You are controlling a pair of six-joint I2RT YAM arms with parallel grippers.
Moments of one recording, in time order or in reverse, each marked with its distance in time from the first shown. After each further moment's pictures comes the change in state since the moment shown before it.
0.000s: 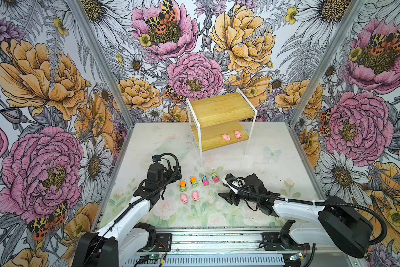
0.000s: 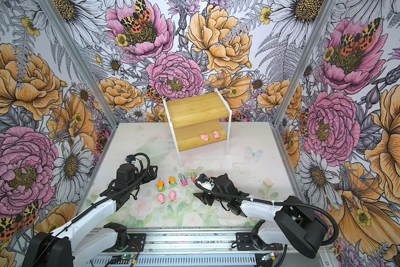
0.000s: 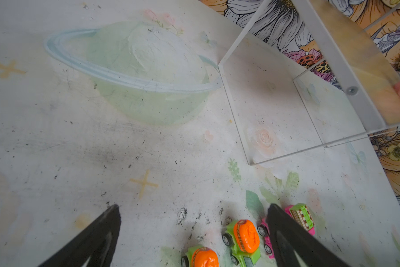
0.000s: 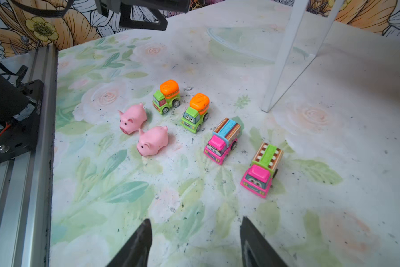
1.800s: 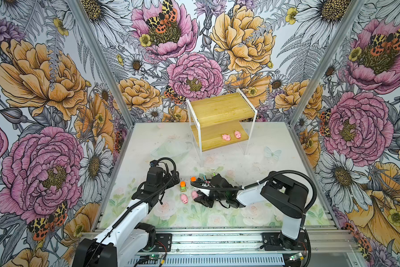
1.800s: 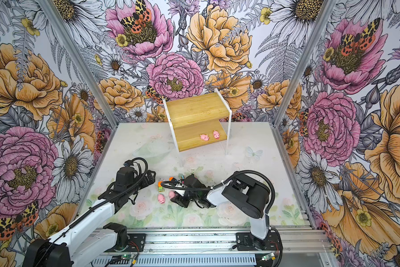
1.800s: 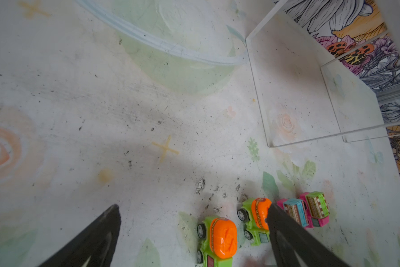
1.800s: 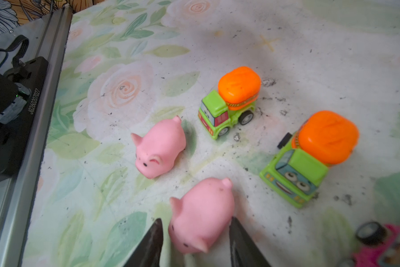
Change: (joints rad) left arm 0.013 -0.050 -0.022 -0.145 -0.013 -0.068; right arm 0.182 0.609 0.402 0.065 -0.033 0.066
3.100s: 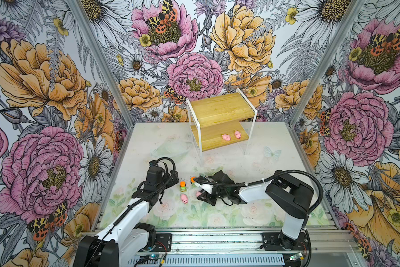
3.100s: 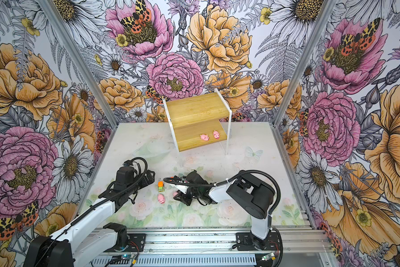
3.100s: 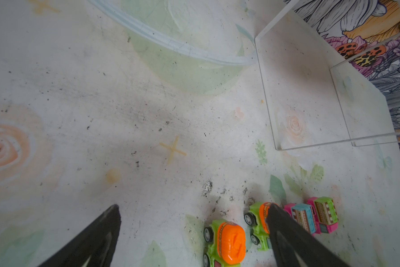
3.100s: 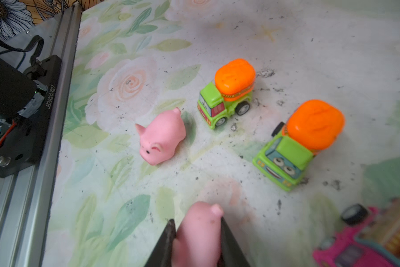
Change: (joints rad) left arm 0.022 0.027 0.003 0.006 0.004 0.003; right arm -0.079 -0.105 -0.016 -0.115 -0.086 -0.012
